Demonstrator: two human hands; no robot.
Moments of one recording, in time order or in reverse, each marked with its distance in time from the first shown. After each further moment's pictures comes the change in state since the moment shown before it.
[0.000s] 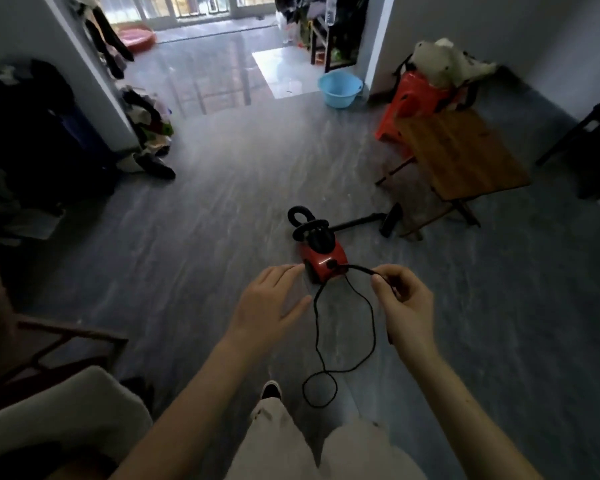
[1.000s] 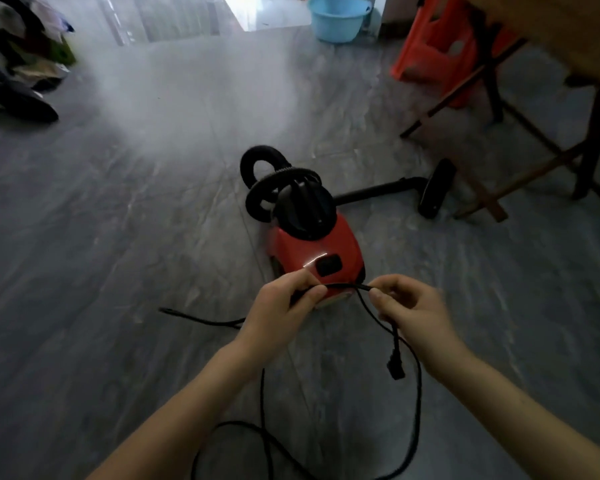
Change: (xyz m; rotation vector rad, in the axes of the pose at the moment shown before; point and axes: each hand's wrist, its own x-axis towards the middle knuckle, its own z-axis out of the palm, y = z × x) left_hand 0.210 -0.347 0.614 -0.531 0.031 -0.139; right_hand 0.333 0.660 0.089 -0.050 -0.245 0.118
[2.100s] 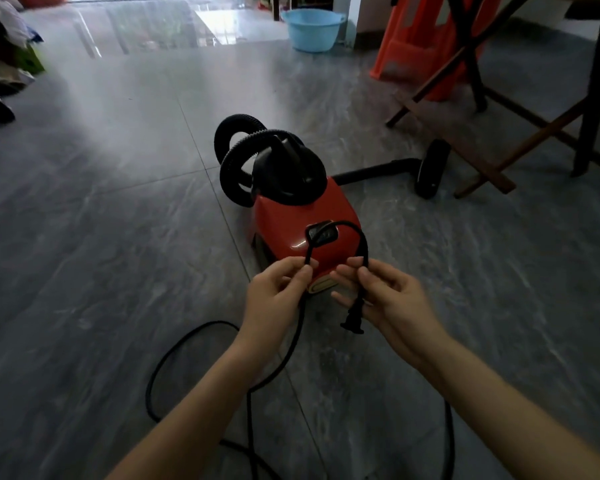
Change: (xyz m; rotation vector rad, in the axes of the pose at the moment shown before) left_hand -0.007 -0.101 0.076 -0.388 0.179 -0.038; right_hand 0.024 0.126 0.038 0.638 -0.095 0.021
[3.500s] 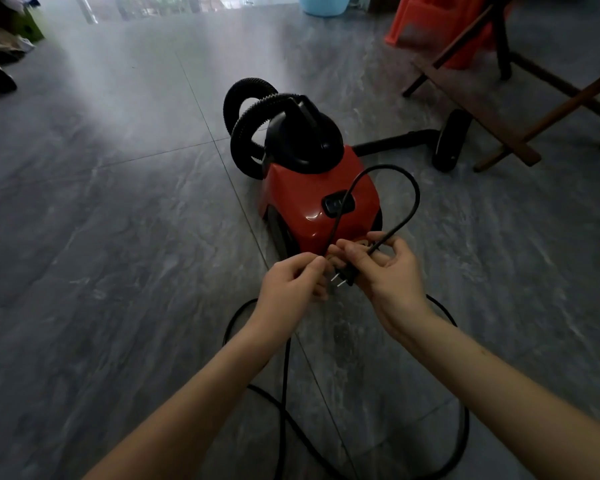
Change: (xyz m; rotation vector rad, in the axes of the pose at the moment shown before) left_hand -0.015 -0.011 -0.009 0.040 -0.113 -0.219; right_hand 0.004 0.028 0.031 -0.007 0.157 -0.084
